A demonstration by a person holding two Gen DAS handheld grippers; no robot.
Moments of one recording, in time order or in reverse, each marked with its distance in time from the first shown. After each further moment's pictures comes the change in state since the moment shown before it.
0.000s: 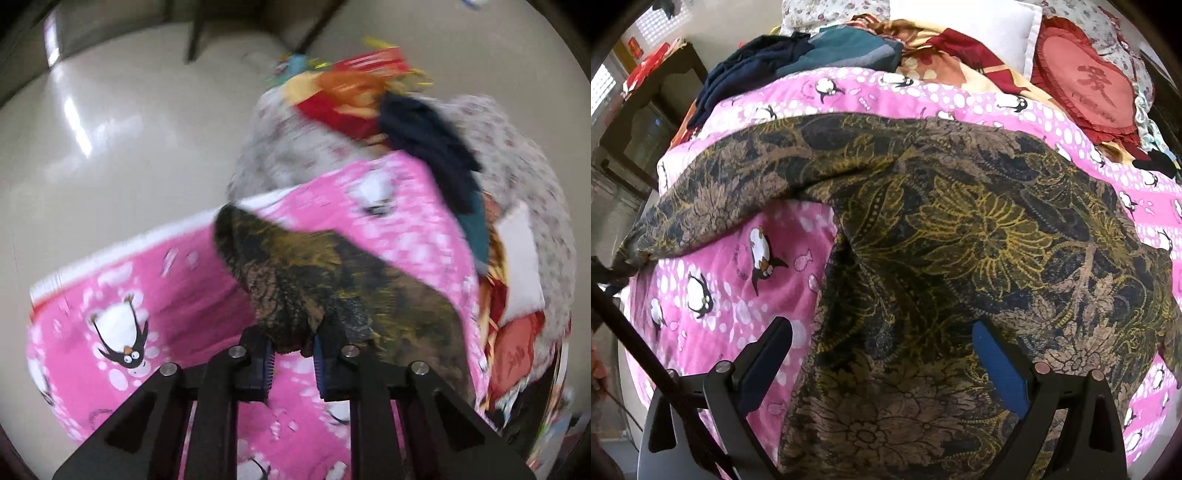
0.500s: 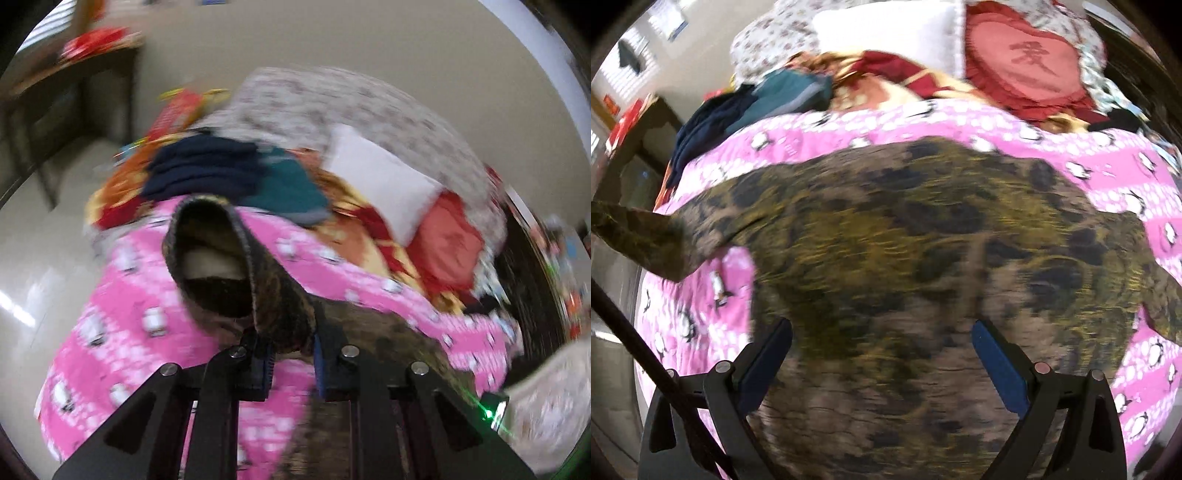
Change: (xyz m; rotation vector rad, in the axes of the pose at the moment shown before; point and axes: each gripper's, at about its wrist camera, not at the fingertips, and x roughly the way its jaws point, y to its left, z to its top) left arm -0.082 -0.241 -0.098 0.631 -0.085 -0.227; right arm -0.043 -0.119 -0.008 0.175 -0.081 0.005
